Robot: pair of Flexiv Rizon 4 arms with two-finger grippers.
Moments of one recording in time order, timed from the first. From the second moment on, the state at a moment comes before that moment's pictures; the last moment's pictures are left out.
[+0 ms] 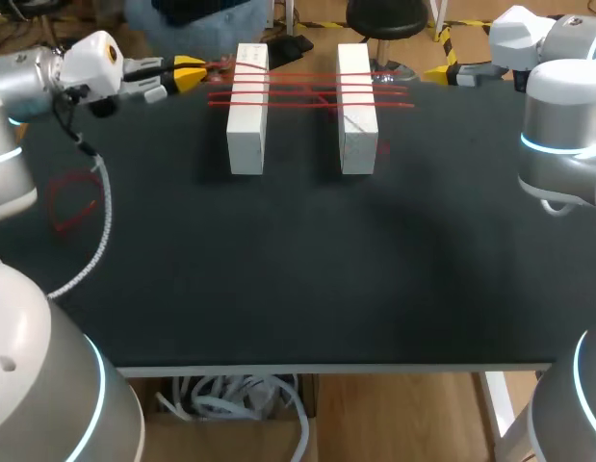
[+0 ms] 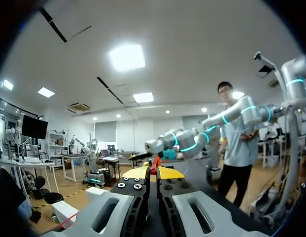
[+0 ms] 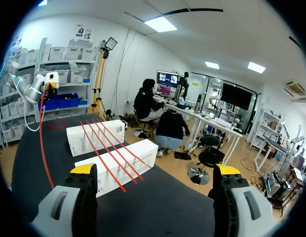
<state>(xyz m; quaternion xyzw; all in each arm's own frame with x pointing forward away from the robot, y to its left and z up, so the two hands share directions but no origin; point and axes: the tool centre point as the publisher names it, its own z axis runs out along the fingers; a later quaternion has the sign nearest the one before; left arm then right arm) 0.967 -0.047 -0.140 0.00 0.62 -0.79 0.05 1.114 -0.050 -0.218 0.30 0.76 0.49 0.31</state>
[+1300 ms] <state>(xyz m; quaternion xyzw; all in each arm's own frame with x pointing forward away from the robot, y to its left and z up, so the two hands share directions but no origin) 0.961 -0.057 -0.125 -0.02 0.56 -0.83 0.06 1.114 -0.050 -0.218 0.30 0.76 0.49 0.31</state>
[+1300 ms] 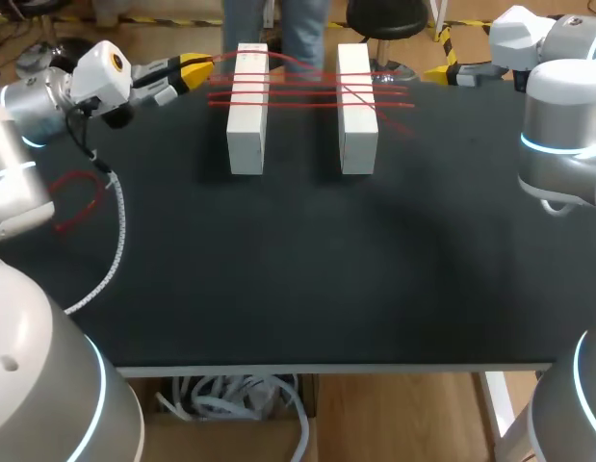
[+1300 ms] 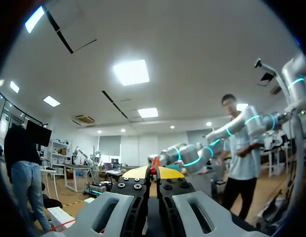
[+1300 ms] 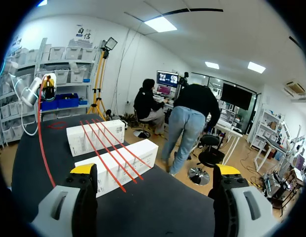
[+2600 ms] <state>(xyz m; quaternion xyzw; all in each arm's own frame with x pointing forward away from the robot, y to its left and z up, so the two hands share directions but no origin) 0.961 -0.057 -0.125 -0.02 0.56 -0.83 0.06 1.111 -0.053 -0.205 0.38 0.71 0.52 0.28</state>
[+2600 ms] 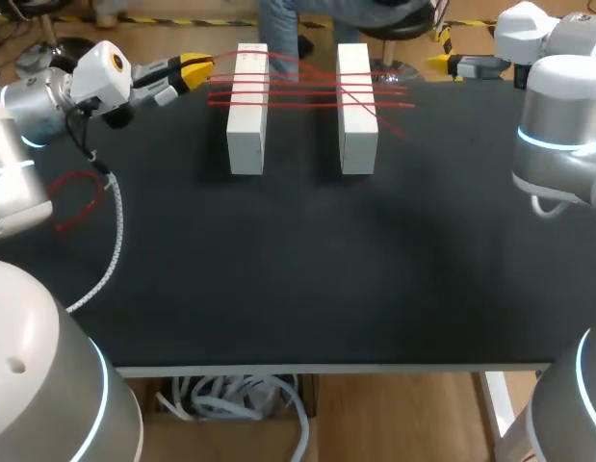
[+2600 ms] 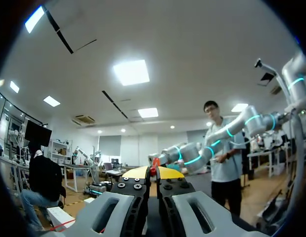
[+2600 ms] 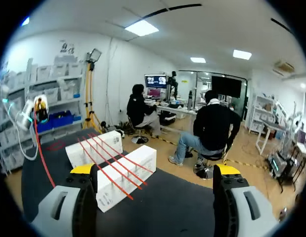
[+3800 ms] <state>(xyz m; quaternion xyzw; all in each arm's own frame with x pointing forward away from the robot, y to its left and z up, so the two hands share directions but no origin) 0.961 -0.057 -0.125 -0.02 0.56 -0.83 0.06 0.945 0.069 -0.175 0.58 0.48 0.64 0.15</state>
